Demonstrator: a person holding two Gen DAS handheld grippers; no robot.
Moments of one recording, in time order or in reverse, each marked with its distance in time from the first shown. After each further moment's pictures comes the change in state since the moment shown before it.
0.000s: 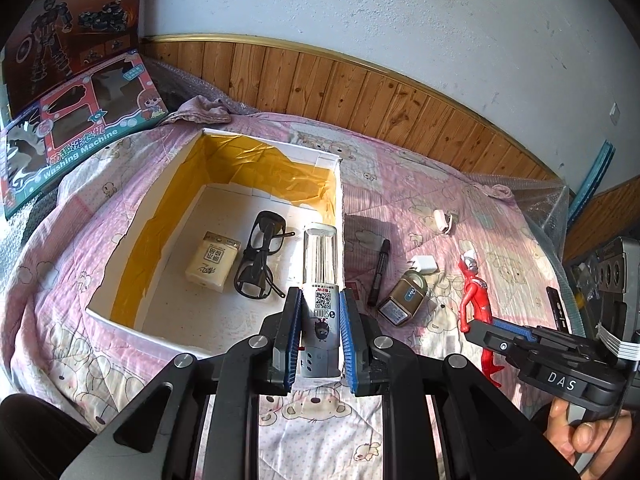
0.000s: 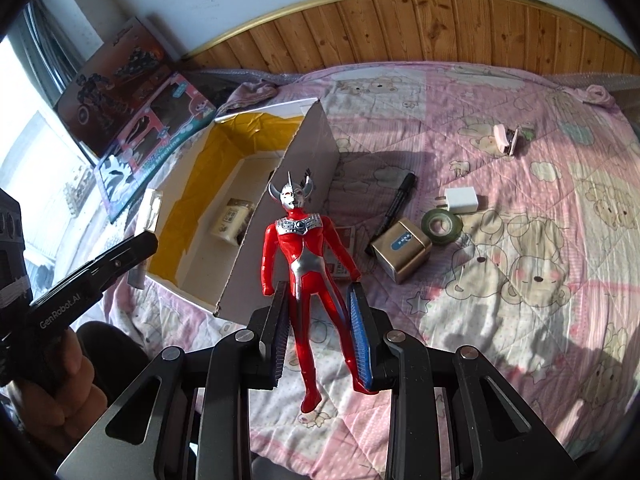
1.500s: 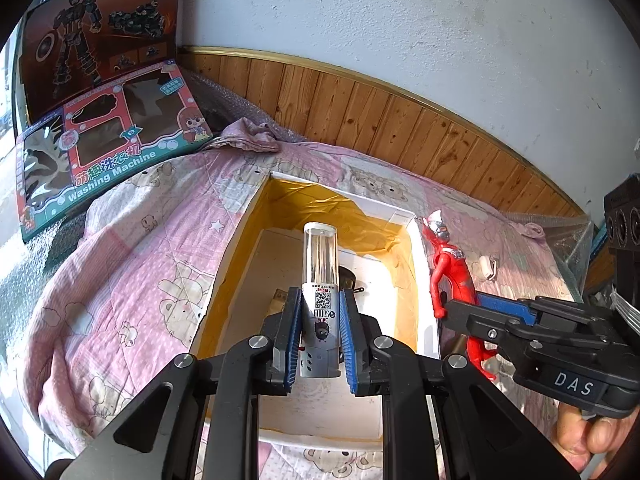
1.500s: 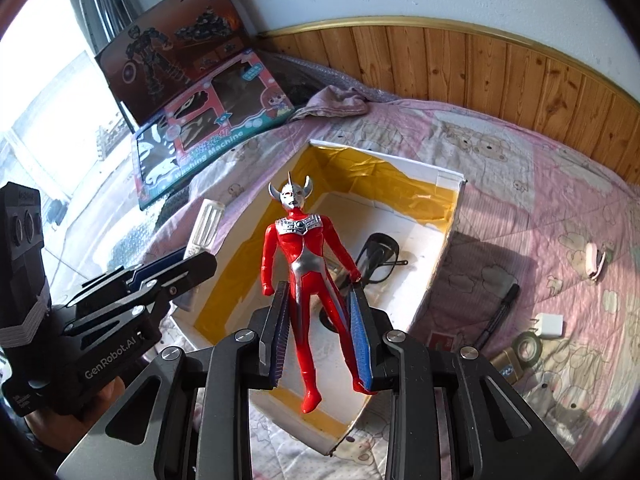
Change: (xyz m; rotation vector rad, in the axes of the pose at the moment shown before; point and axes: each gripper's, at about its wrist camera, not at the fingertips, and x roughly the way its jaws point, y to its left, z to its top) left arm 0.008 0.089 0.057 -0.049 -0.051 0.055; right arm 0.073 0.131 0.100 -0.251 0.029 0.079
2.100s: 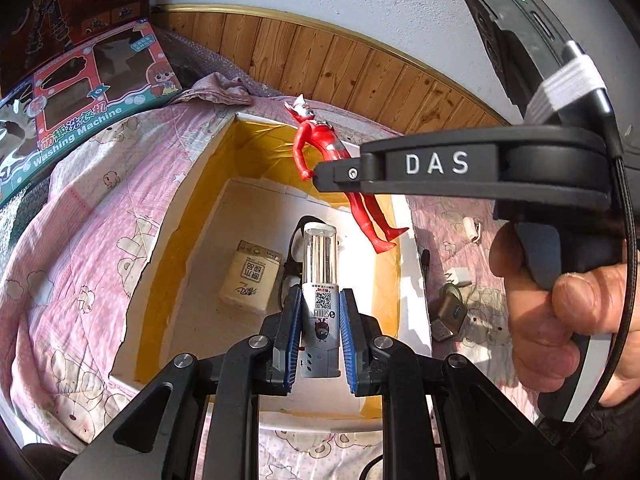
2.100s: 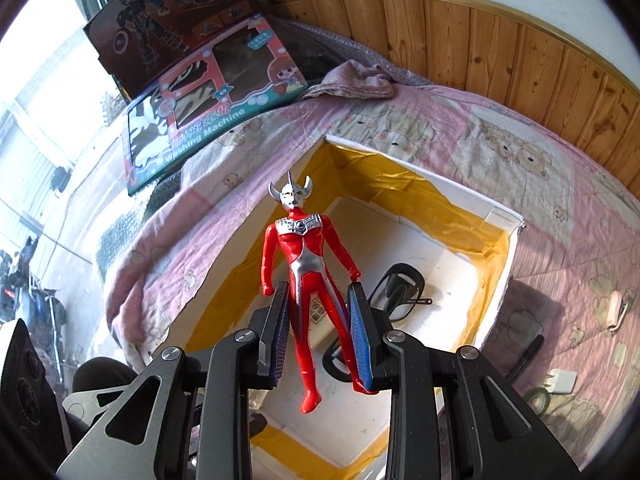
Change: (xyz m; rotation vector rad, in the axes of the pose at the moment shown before) left arm 0.037 -0.016 -0.029 0.003 0.133 -0.081; right arm 0.081 0.008 0.056 -0.061 0.135 0.020
